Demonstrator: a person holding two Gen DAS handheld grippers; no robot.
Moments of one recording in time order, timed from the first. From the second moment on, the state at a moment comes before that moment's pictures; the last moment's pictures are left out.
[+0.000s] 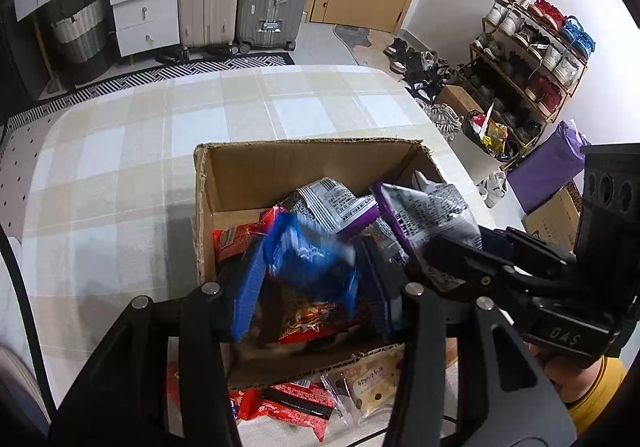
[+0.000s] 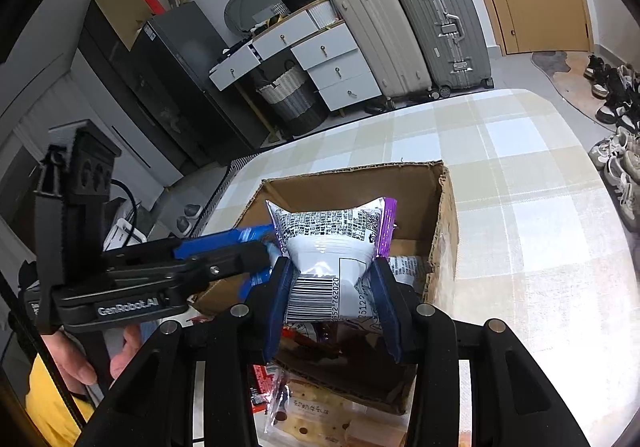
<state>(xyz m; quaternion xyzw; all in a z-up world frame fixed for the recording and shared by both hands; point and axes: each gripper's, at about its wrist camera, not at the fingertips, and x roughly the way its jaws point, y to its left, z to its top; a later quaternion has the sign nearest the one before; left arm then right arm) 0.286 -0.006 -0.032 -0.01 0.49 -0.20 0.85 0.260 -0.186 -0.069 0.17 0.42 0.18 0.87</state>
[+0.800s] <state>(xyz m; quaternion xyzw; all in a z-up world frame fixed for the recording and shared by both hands) 0.250 0.023 -0.005 -0.04 0.48 -0.19 0.86 0.233 -0.180 -0.046 0.14 0.41 0.16 0.89</state>
